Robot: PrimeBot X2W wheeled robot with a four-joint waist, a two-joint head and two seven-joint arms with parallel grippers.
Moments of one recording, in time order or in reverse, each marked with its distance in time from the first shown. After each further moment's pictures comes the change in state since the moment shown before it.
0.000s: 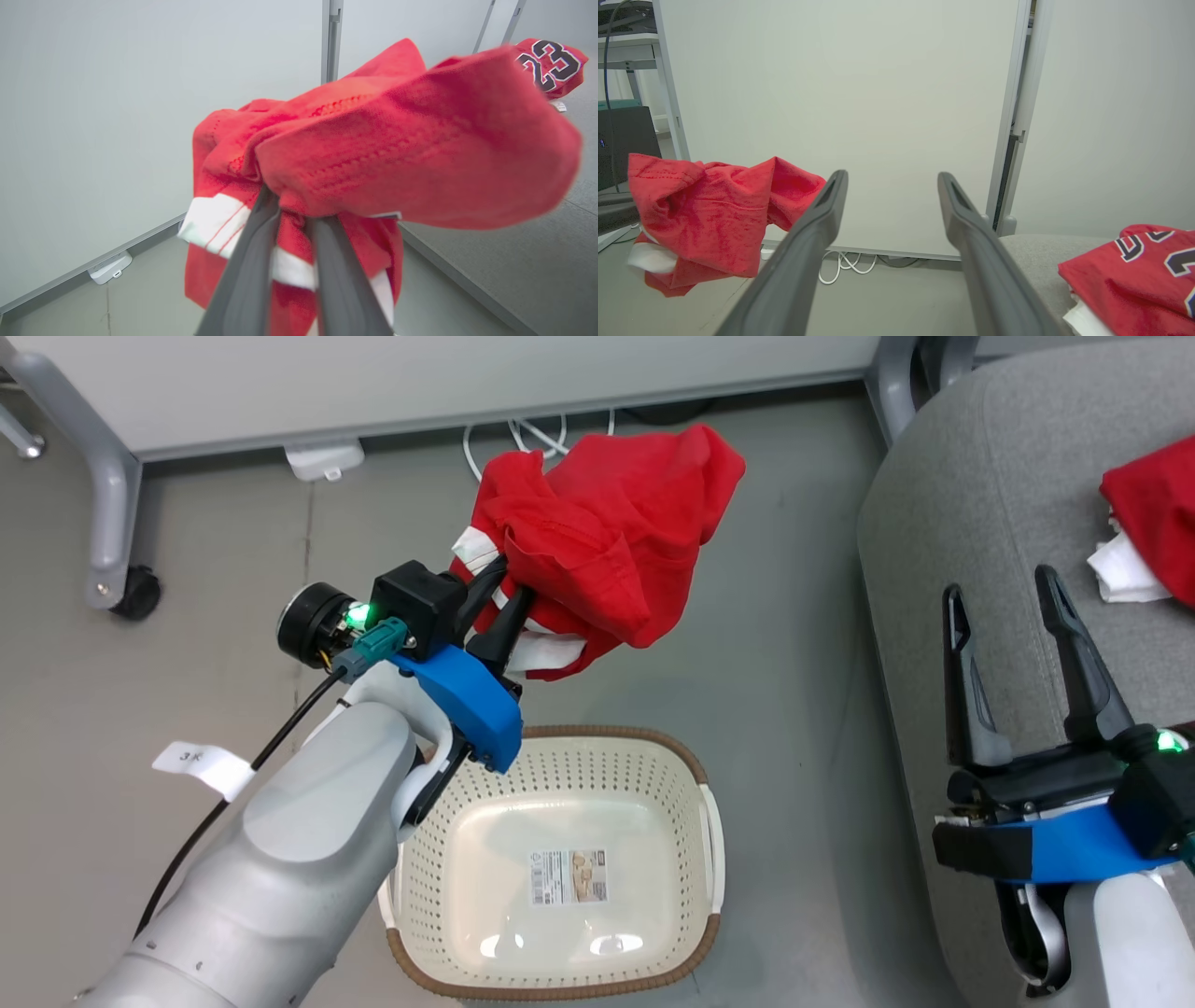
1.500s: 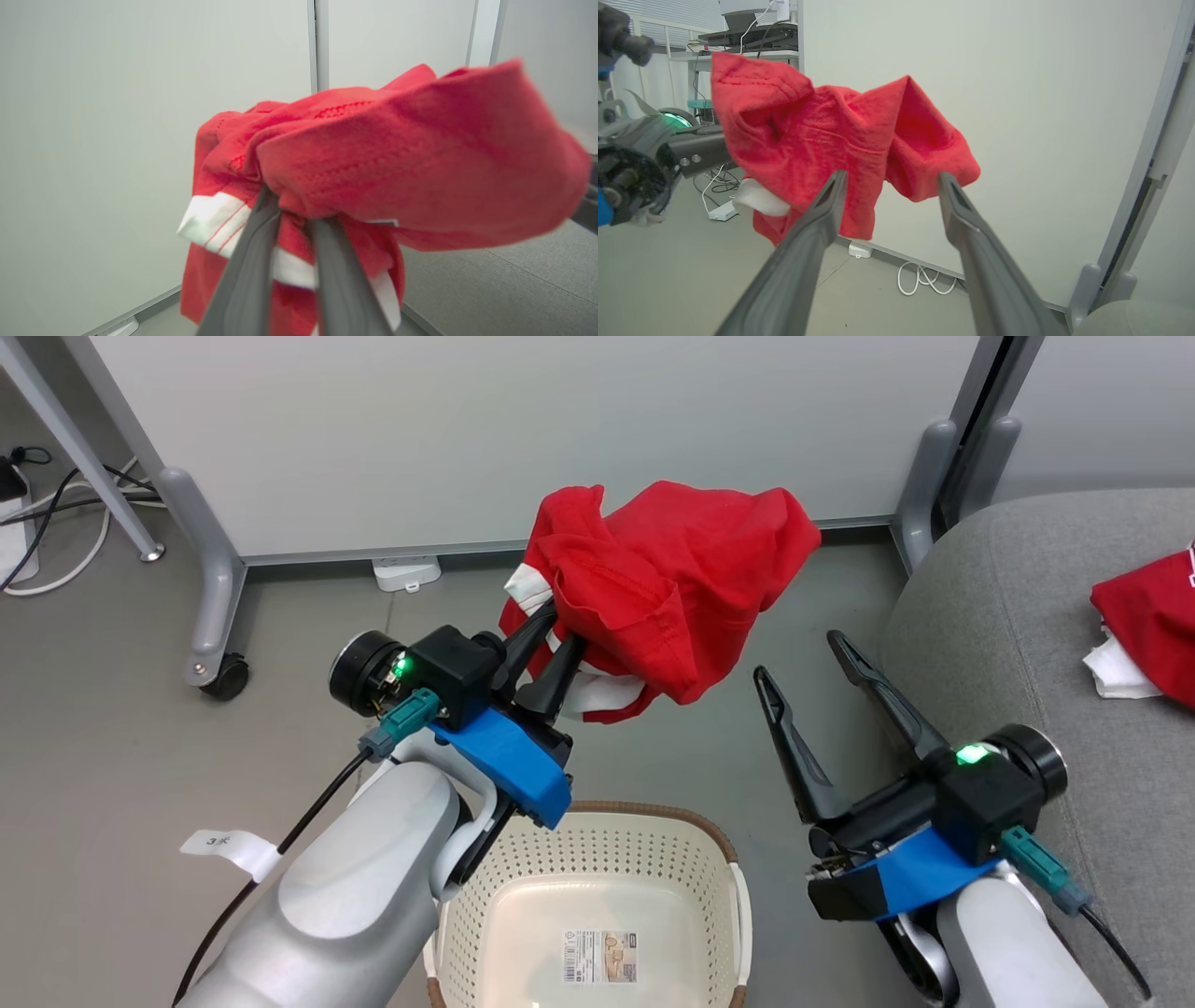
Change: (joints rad) left arm 0.178 -0.028 0.122 -0.241 0.095 0.017 0.000; right arm -0.018 -0.052 0.272 0.156 0.056 0.000 0.000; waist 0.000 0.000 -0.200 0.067
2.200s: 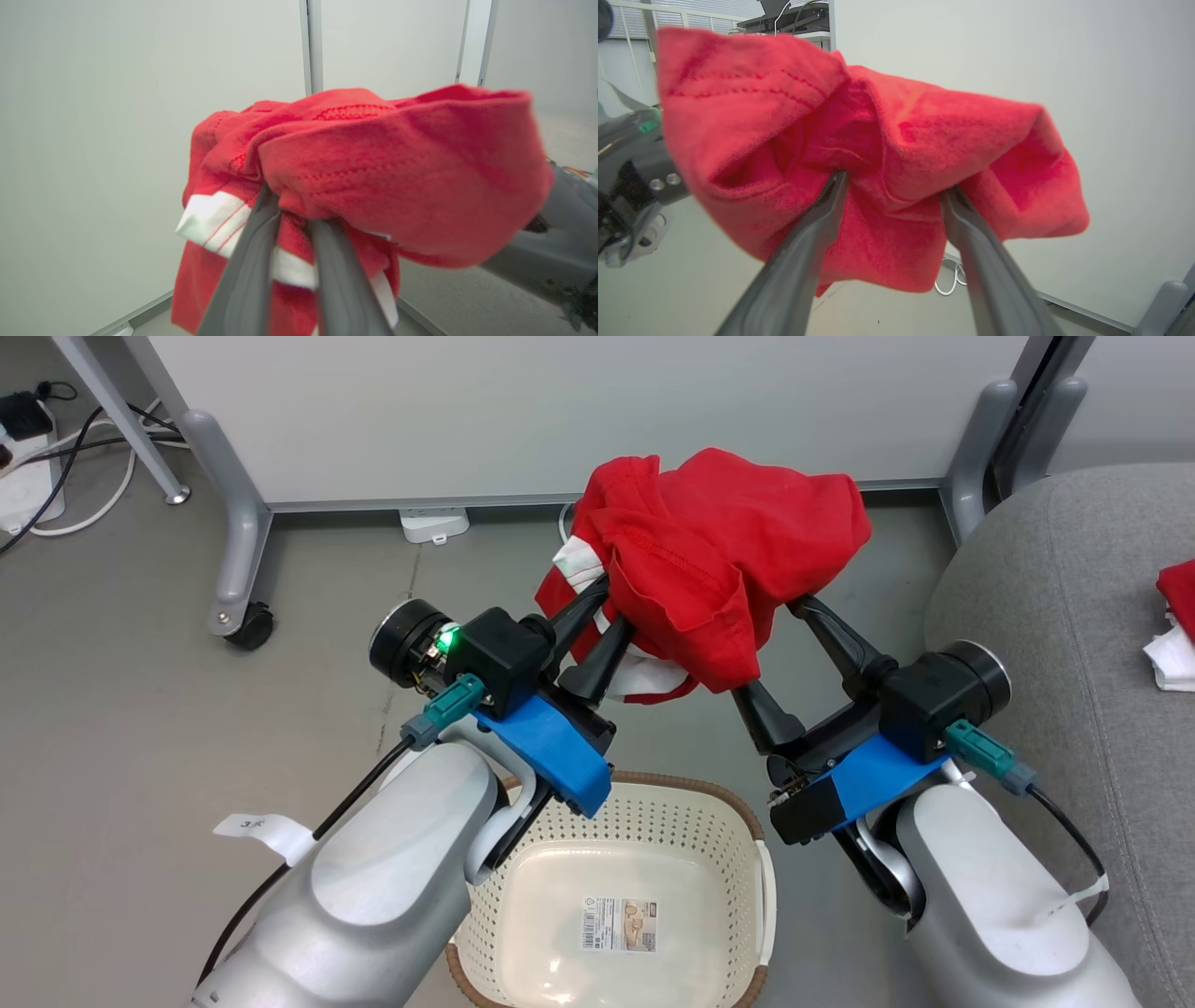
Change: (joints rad) left arm -0.050 -0.040 -0.034 -0.020 0.025 -0.006 0.000; right arm -0.255 -0.041 0.161 0.219 0.132 0.000 0.000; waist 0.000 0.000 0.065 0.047
